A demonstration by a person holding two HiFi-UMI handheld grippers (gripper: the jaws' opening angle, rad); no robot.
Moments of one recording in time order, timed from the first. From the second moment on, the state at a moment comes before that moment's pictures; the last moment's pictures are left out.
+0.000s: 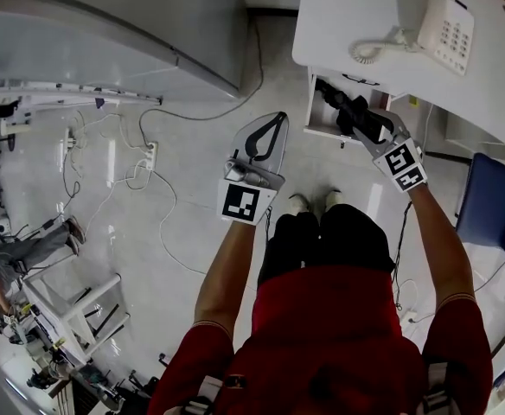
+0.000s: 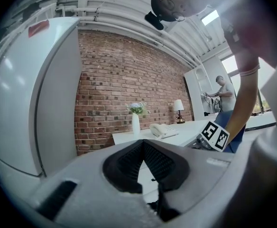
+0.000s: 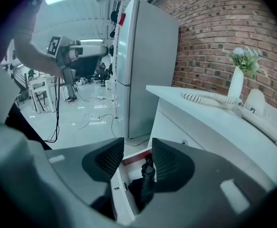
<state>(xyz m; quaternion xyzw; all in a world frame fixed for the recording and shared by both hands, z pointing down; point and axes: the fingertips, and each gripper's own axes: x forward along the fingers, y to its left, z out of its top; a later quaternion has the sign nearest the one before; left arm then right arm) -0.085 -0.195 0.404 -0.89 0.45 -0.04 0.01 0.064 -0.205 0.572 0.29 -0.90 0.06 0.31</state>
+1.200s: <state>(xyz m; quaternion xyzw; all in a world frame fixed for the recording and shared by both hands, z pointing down) -0.117 -0.236 0.607 -0.90 0.44 -0.04 0.00 0.049 -0.282 0.841 0.25 -0.86 0.07 0.43</state>
